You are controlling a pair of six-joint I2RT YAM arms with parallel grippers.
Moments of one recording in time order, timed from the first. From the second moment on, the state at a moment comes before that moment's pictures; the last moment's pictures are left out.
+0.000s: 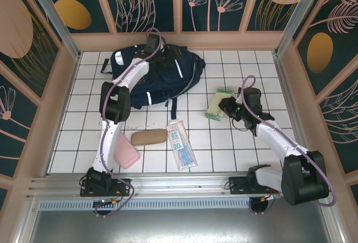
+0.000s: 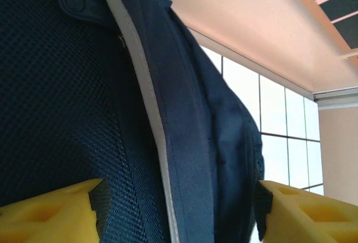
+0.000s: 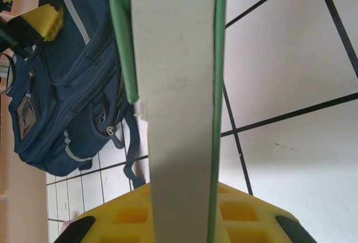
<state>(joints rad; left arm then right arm) -0.35 2.52 2.27 -0.40 0.32 -0.82 0.22 1.18 0.61 -0.10 -0.36 0.82</state>
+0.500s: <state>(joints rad) -0.34 2.67 2.32 -0.14 0.47 -1.06 0.19 1.19 0.61 -0.11 -0.36 0.80</state>
